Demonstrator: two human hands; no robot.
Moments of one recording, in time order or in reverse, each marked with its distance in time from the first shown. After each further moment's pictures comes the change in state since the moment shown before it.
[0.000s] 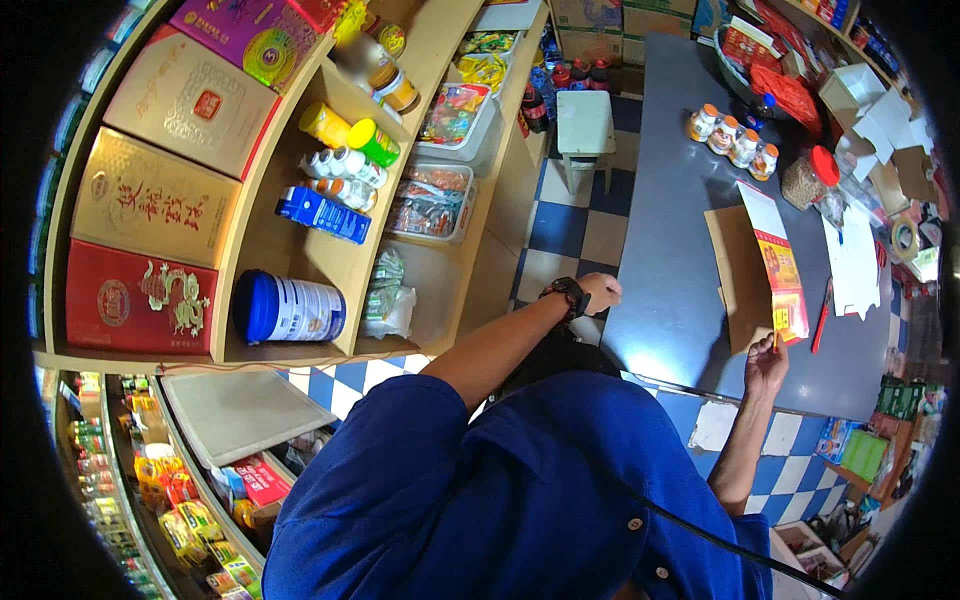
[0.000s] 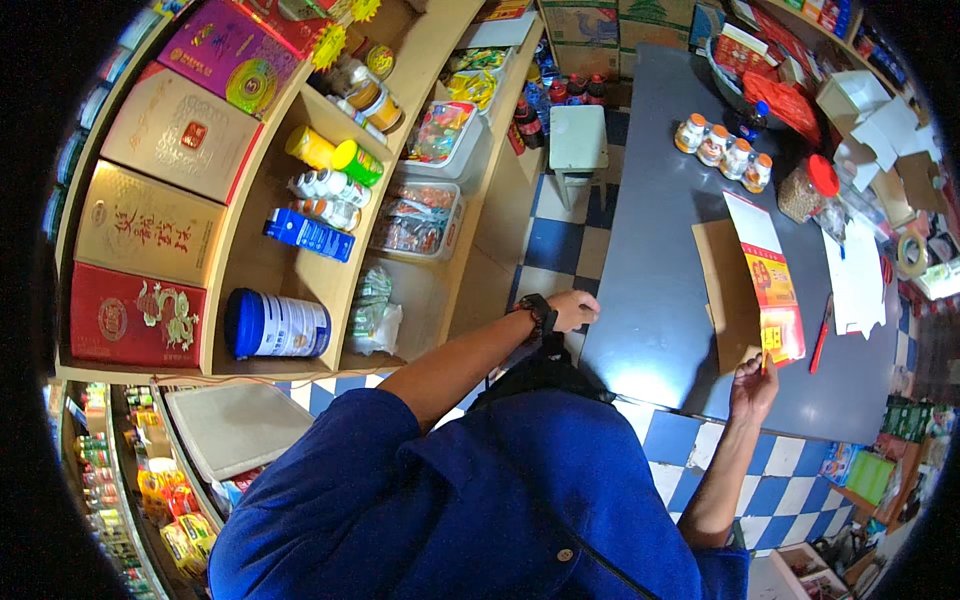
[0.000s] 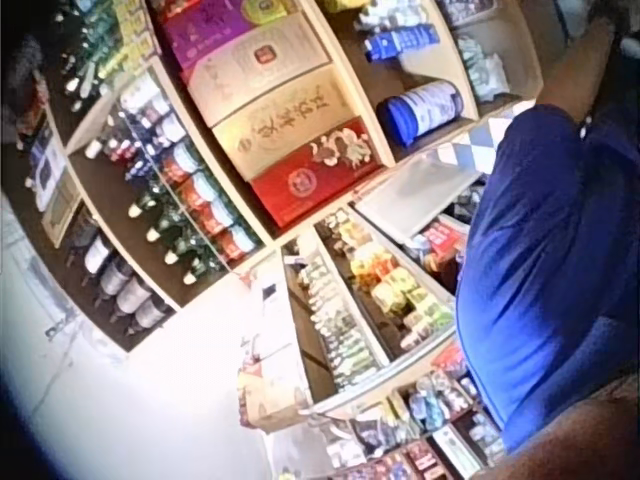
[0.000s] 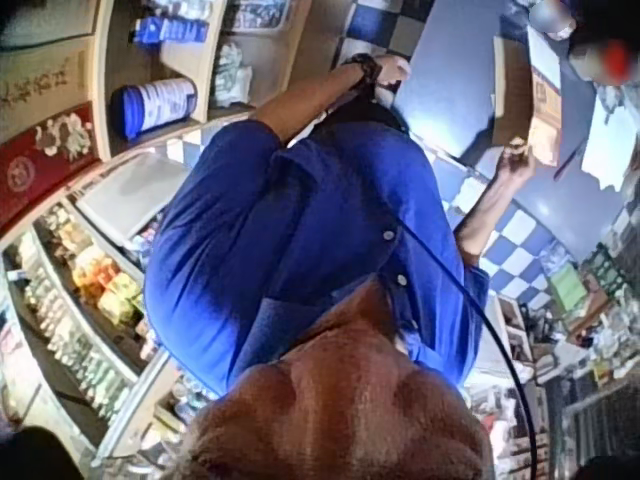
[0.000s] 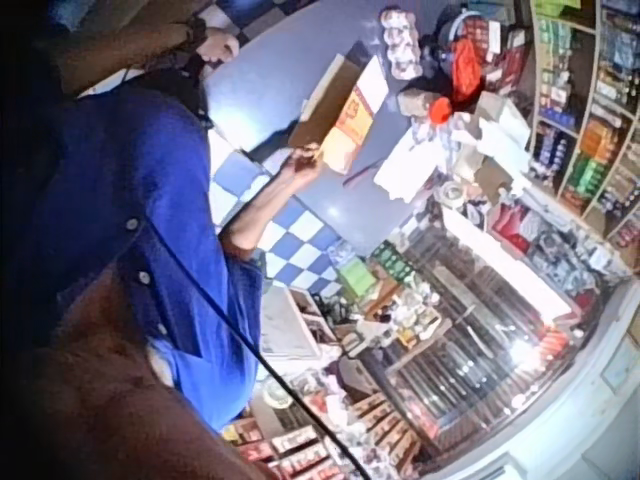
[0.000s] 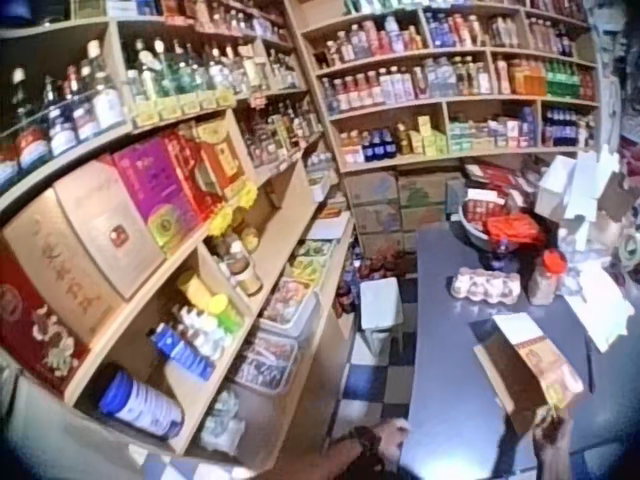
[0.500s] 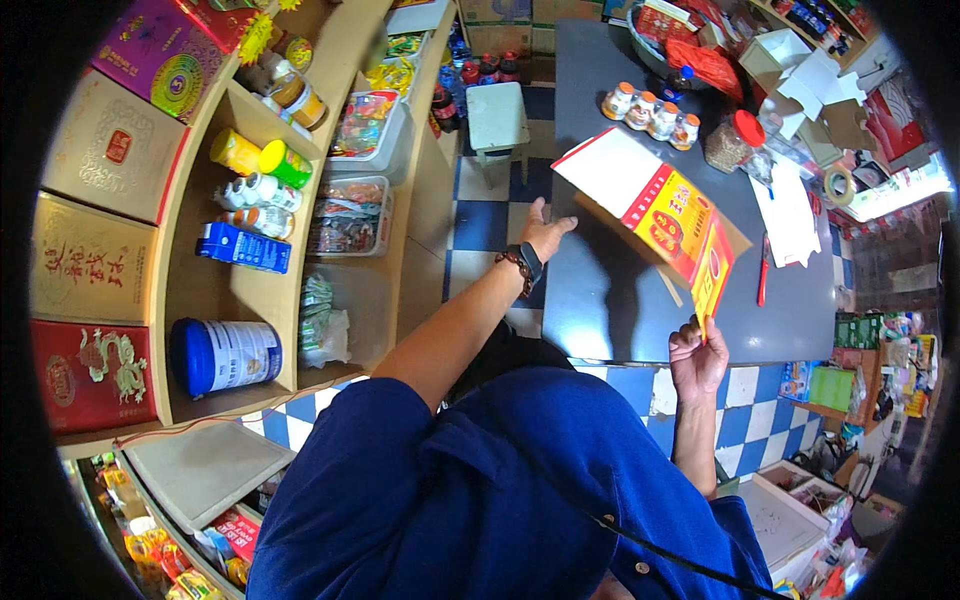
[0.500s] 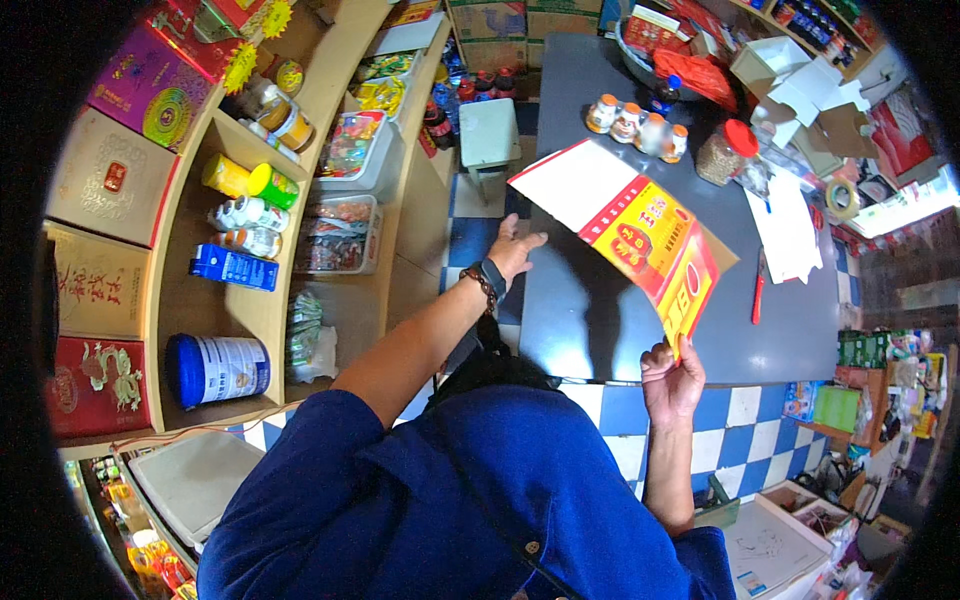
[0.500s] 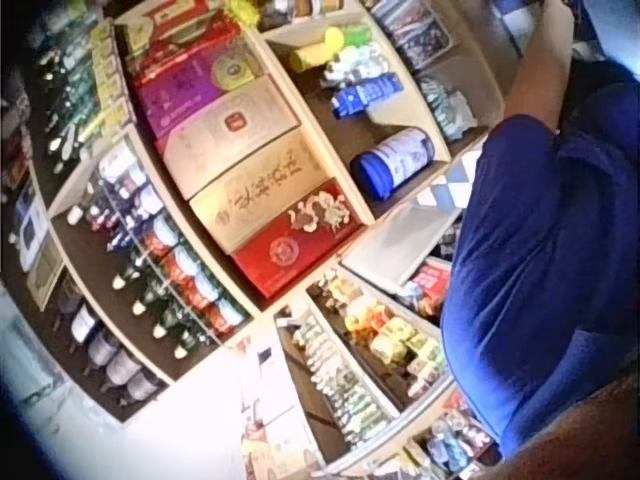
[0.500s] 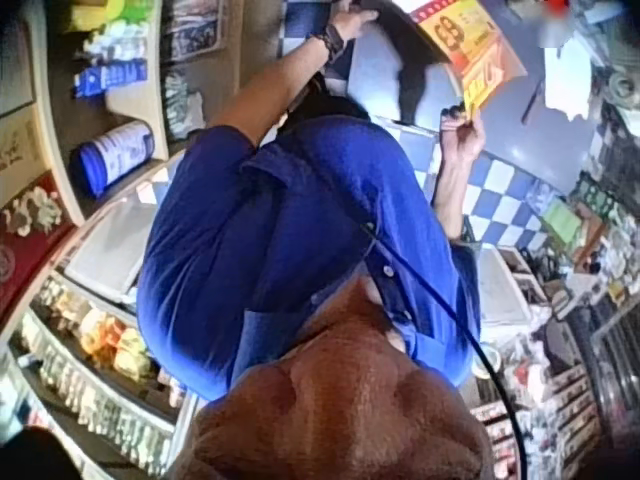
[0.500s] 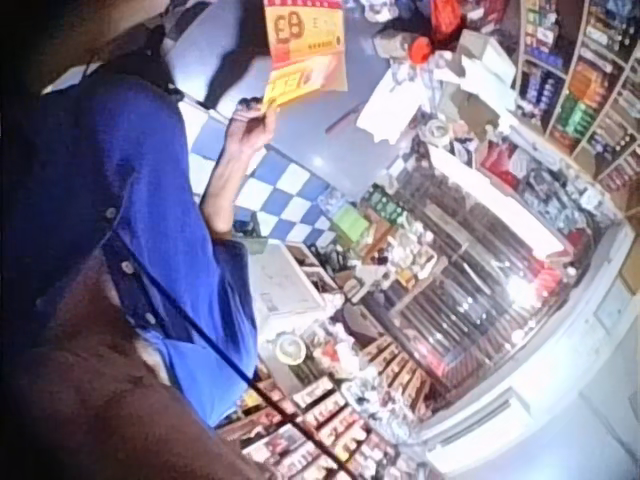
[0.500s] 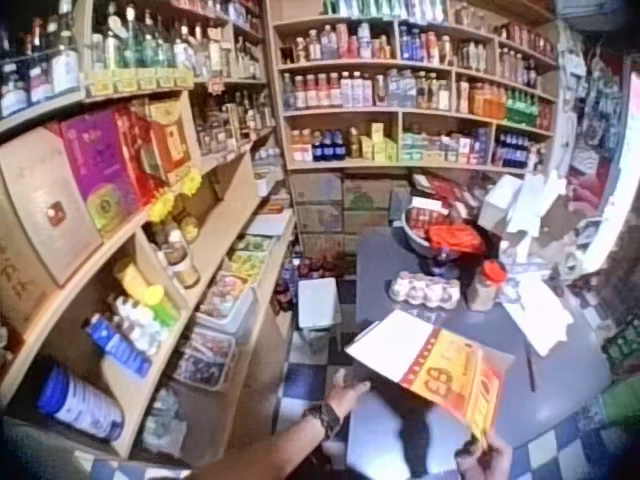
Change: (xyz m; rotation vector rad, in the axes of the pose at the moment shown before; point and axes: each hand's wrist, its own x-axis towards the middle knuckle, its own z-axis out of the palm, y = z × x) left_hand 0.046 0.061 -0.023 -0.798 0.330 0.040; right_hand -0.140 0.031 0.116 0.118 -0.250 0.106
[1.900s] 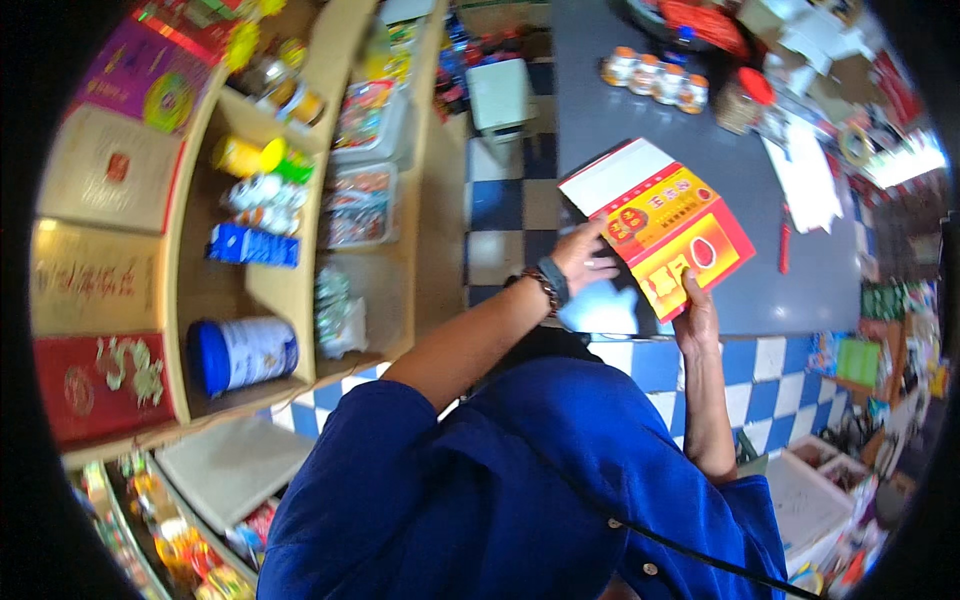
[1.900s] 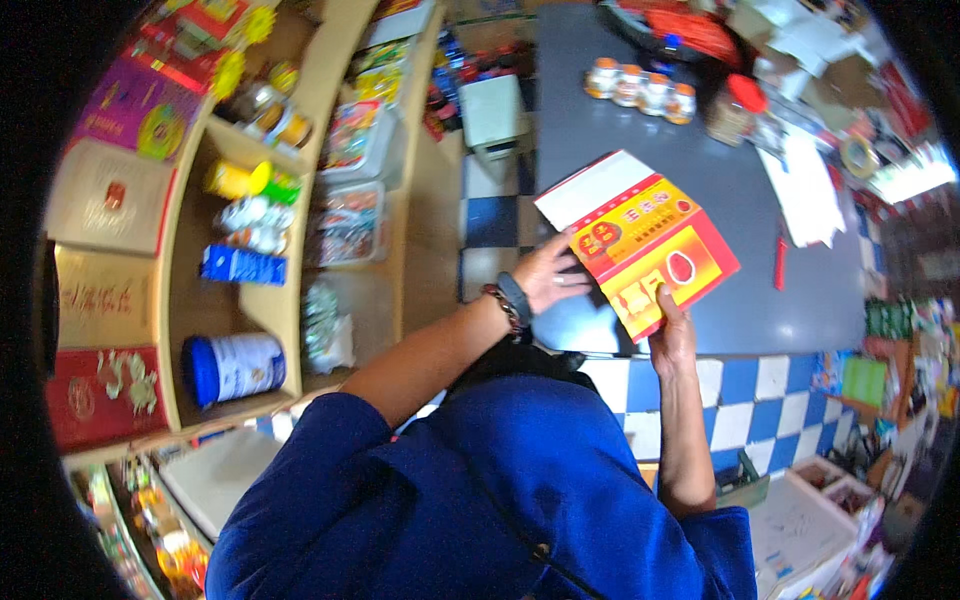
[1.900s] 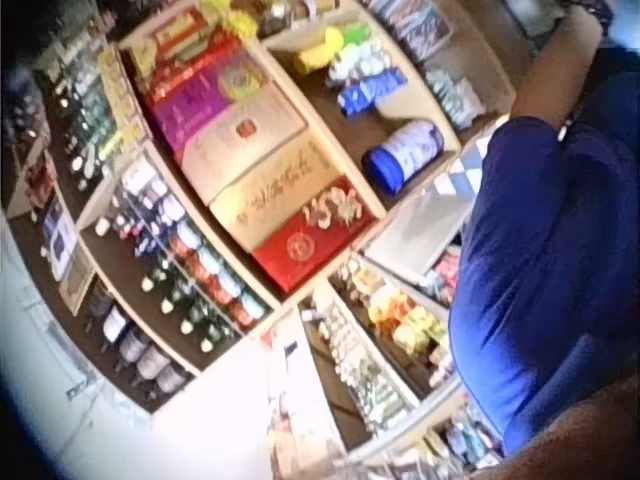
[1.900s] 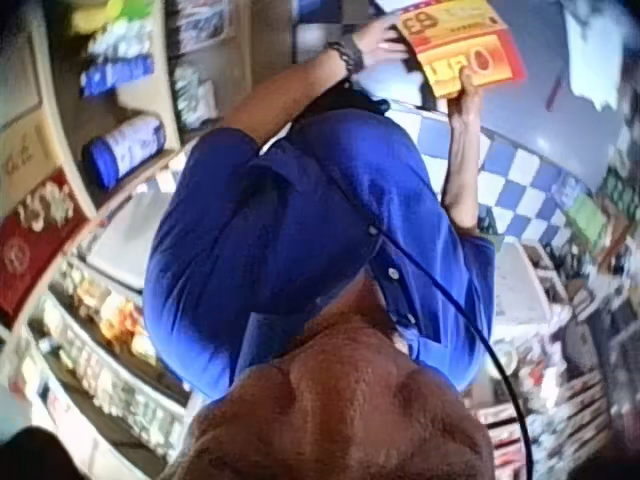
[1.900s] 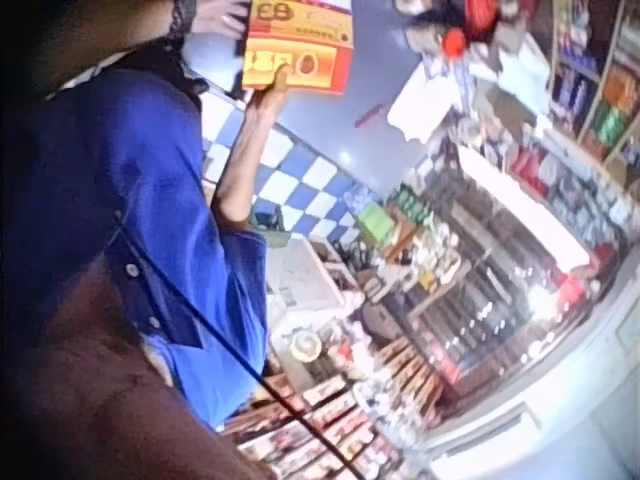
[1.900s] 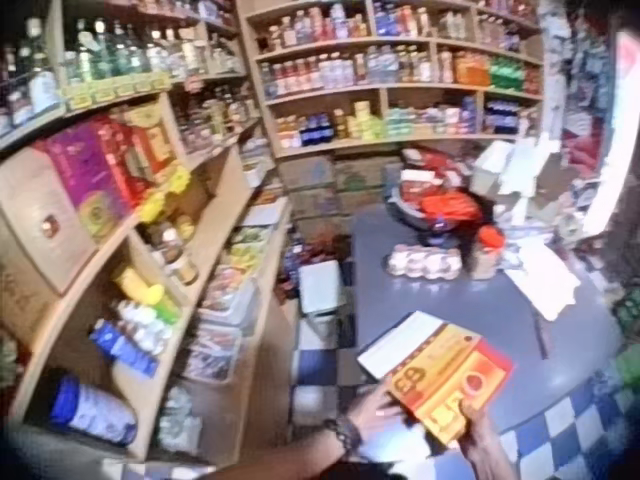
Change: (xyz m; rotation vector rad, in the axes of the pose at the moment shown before) left_hand -0.076 -0.016 0.040 -0.453 -0.181 -0.391; right_hand 0.034 0.038 -0.016 -0.467 0.183 0.031
